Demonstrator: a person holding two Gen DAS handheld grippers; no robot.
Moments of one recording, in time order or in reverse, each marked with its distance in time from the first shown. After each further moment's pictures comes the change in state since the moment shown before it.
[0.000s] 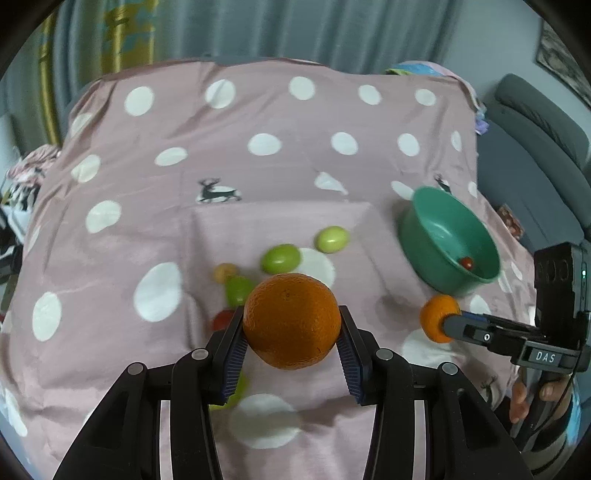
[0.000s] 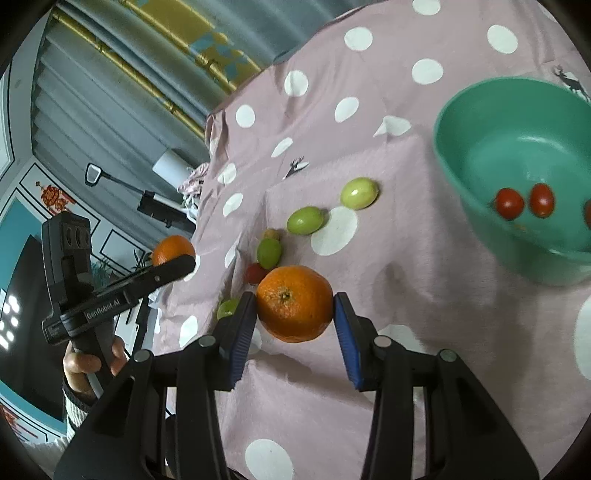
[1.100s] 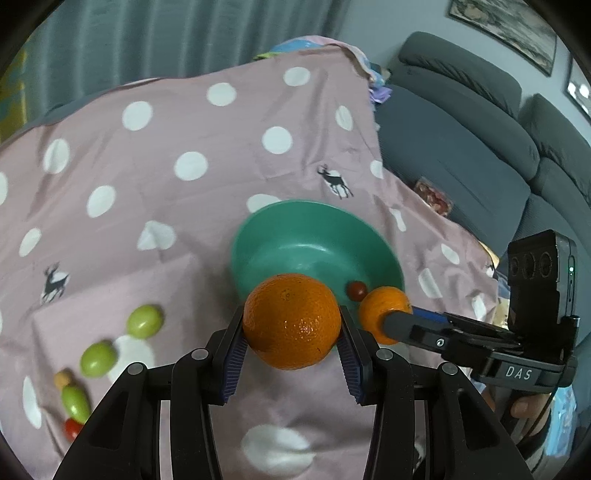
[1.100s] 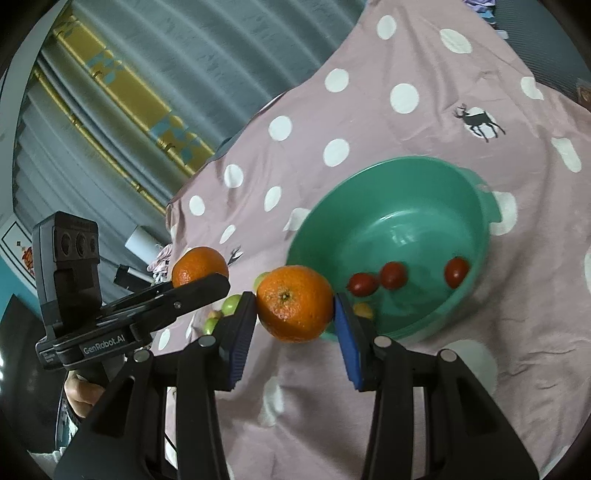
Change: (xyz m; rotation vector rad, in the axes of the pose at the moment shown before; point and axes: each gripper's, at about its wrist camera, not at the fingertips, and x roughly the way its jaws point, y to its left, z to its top) left arm 0.067 -0.174 0.062 0.246 0.020 -0.245; right arm -0.106 -0.080 0.027 0.111 -0.257 -0.126
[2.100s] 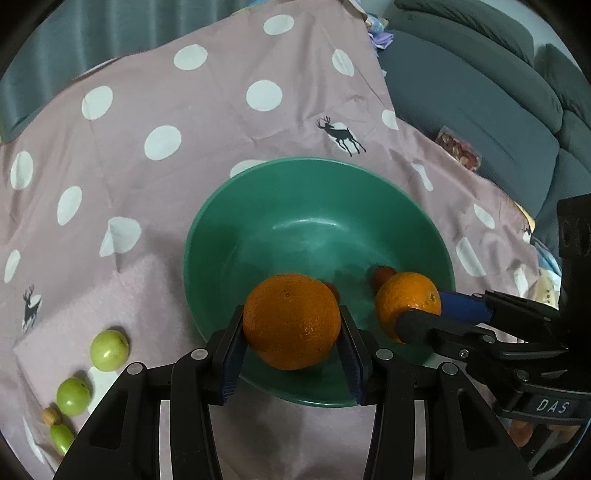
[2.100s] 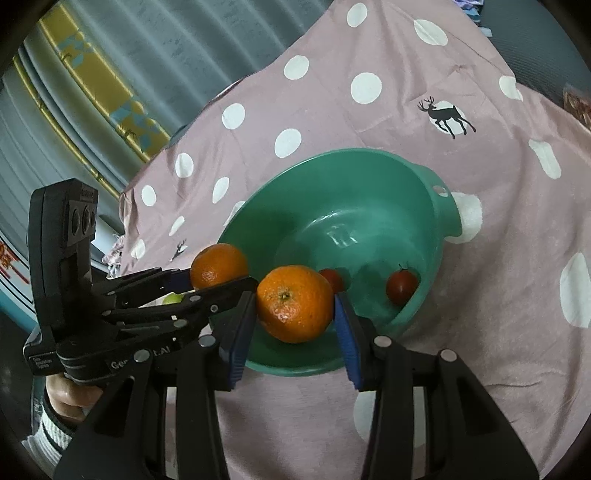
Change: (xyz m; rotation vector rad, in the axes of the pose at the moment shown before) left arm 0.085 -0.017 0.010 0.086 0.141 0.081; right arm 0.022 -0.032 0.011 -0.038 0.050 -0.164
